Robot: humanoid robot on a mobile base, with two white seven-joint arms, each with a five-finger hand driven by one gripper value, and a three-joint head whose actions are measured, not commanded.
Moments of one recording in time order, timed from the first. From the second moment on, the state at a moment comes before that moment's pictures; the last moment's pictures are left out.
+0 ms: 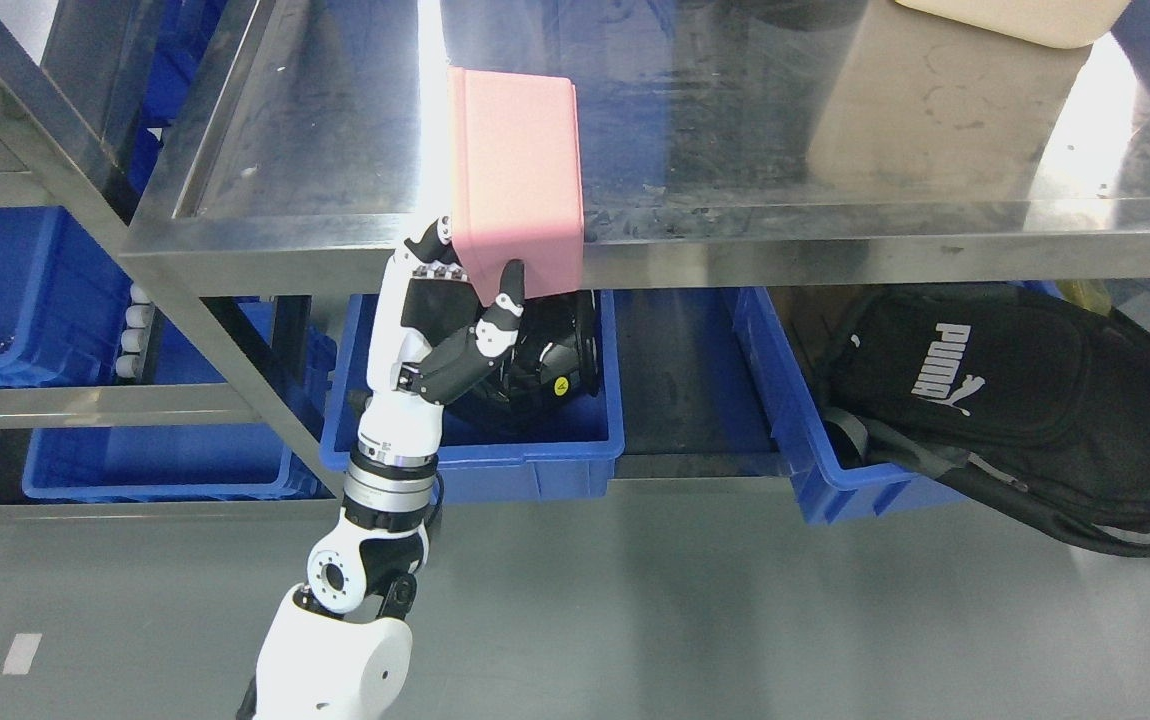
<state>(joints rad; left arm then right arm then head) -0.33 0.00 -0.33 -1.54 0.45 -0.63 -0.30 0.00 0.00 0.00 0.00 0.00 0.02 -0.04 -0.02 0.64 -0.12</state>
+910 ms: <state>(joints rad) -0.26 0.00 -0.35 -1.58 0.45 -0.65 -0.34 0.00 0.00 0.00 0.00 0.00 0.02 -0.04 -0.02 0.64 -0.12</state>
